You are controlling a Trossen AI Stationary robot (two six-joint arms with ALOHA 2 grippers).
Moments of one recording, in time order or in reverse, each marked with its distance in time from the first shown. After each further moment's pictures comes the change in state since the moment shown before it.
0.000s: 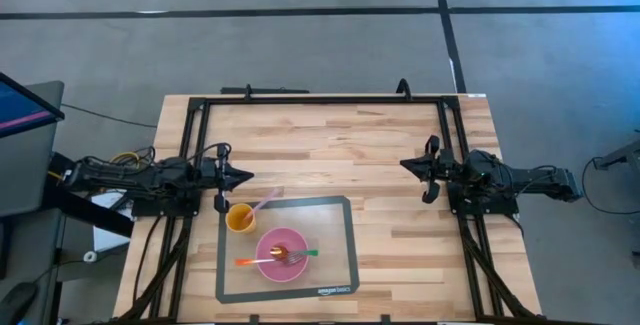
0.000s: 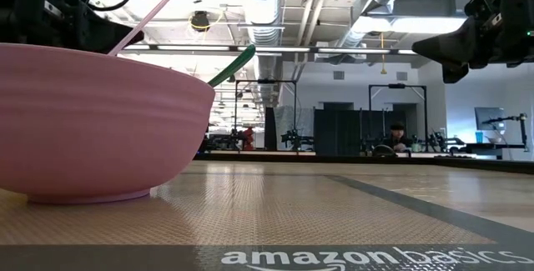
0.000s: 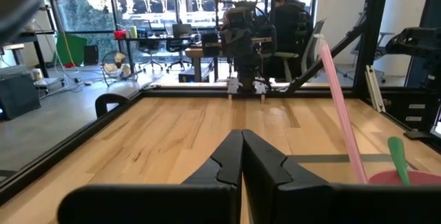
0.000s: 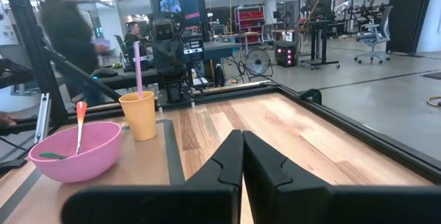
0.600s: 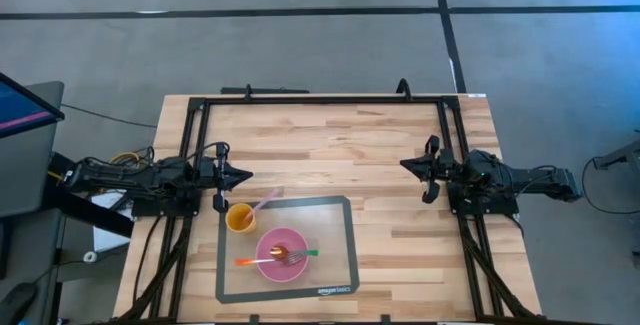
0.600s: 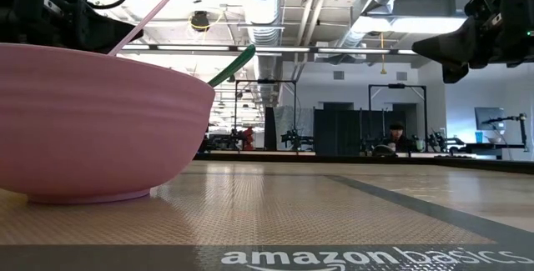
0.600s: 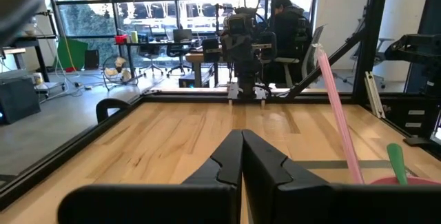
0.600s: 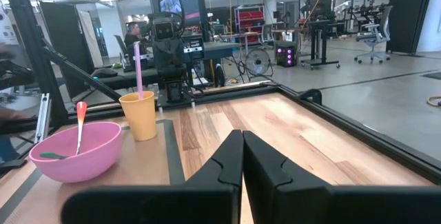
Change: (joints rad) left arm 0.000 -0.021 0.000 -0.001 0.000 0.000; right arm 0.000 0.000 0.000 0.000 0.000 0.000
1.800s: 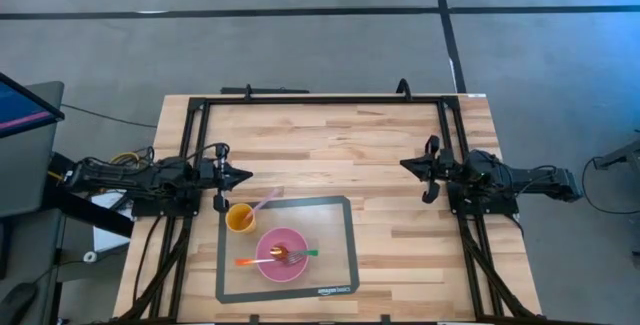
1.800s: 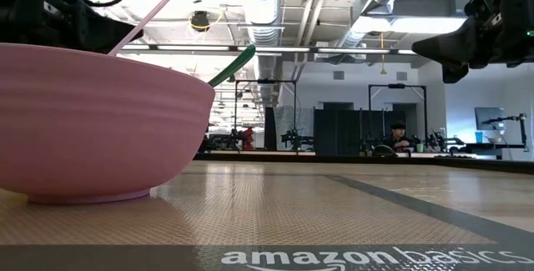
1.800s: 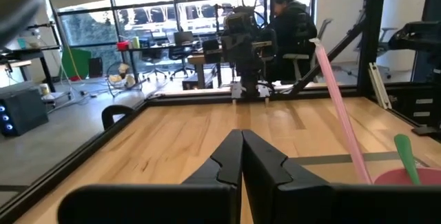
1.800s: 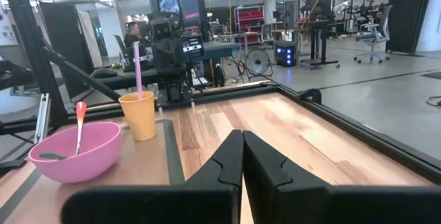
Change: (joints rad) left arm 0.000 0.000 0.000 -0.001 -0.001 0.062; right arm -0.001 0.000 0.001 0.001 0.000 0.000
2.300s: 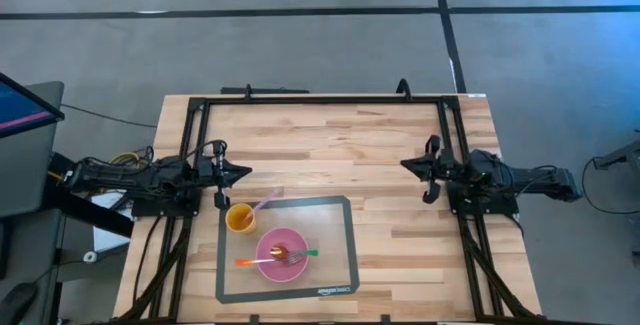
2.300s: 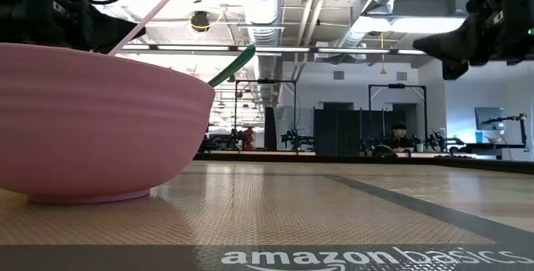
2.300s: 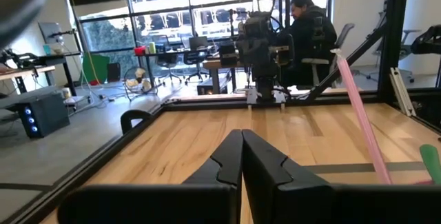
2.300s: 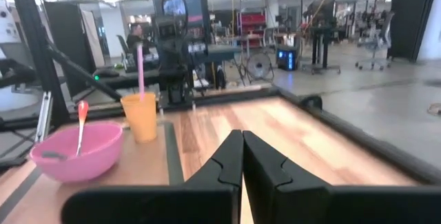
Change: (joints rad) left arm 0.000 -0.002 0.008 0.016 -0.058 0.023; right arm 0.000 -0.004 0.013 0.001 -0.010 -0.030
